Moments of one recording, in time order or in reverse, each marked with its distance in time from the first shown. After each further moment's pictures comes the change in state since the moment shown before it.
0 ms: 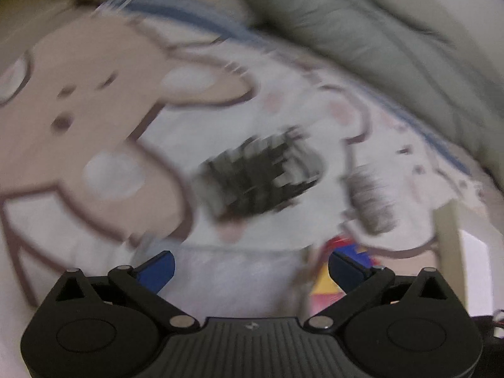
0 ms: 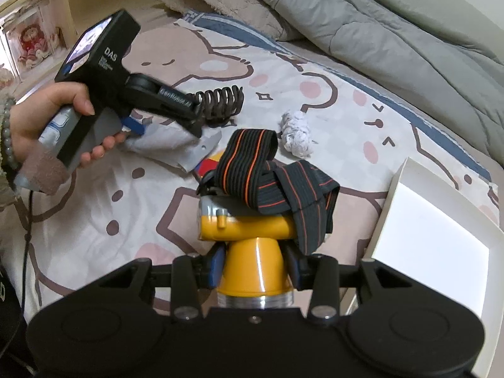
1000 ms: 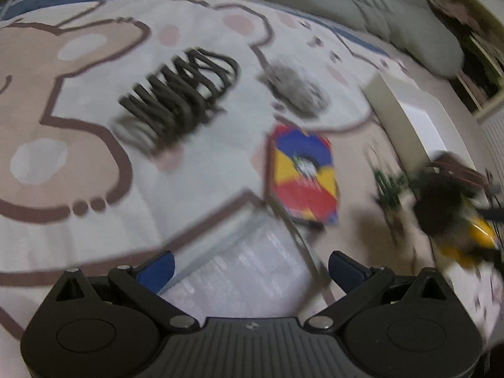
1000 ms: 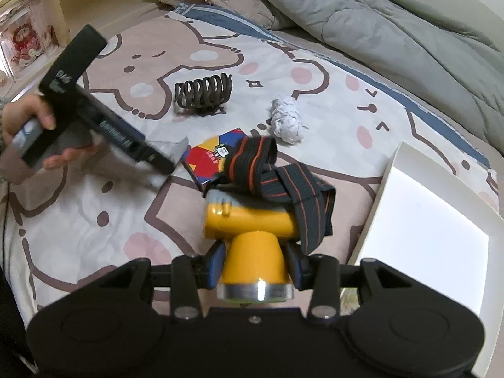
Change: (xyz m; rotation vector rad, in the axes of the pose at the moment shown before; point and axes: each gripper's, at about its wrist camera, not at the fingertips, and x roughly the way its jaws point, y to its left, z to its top) left arm 0.007 0.011 -0.037 0.387 0.285 -0.261; right arm 0.004 -0.009 -0.006 0.023 0.030 -0.008
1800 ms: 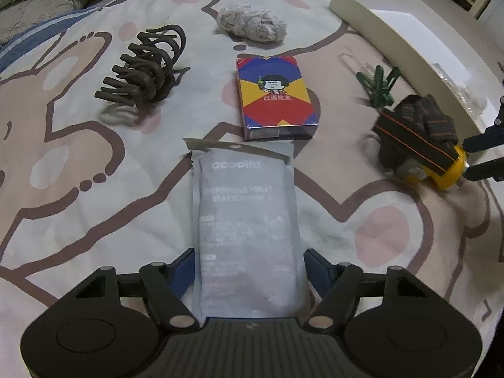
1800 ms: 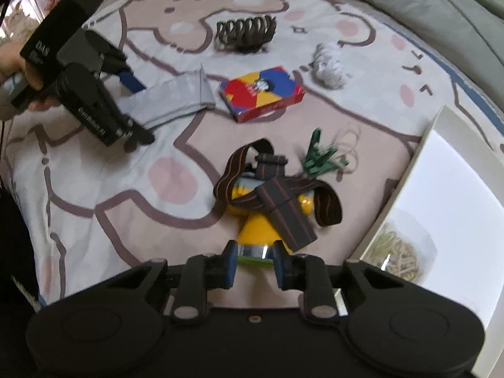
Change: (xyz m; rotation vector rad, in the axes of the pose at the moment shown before) left arm -0.003 -0.047 -0.035 0.272 0.148 0.218; right arm 0.013 0.003 -0.027 -0.110 0.193 0.125
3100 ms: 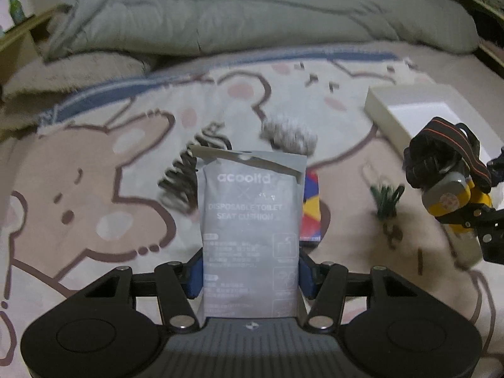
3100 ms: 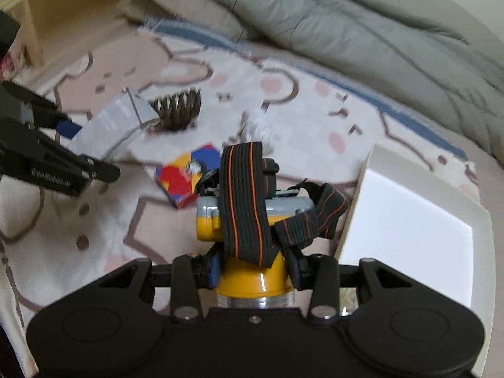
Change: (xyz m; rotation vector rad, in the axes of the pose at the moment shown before) left arm -0.069 -0.033 0.033 -0.187 -0.284 0.213; right arm -0.024 -0.009 0.029 0.206 -0.247 -0.220
